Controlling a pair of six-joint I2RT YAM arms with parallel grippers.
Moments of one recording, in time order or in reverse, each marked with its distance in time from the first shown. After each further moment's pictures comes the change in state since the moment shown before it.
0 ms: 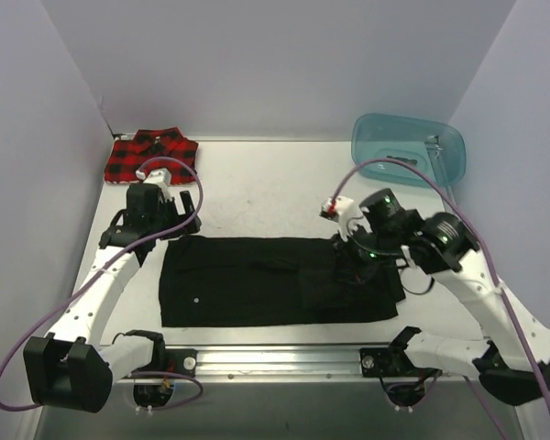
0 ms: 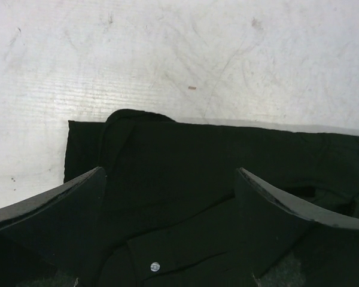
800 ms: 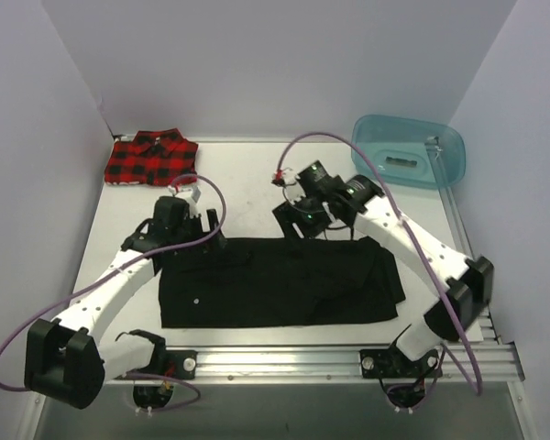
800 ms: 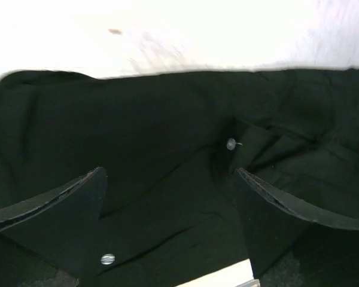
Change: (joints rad) left arm -0.155 0.019 -0.118 0.060 0.078 -0.075; right arm 0.008 0.564 0.187 0.303 0.188 -0.008
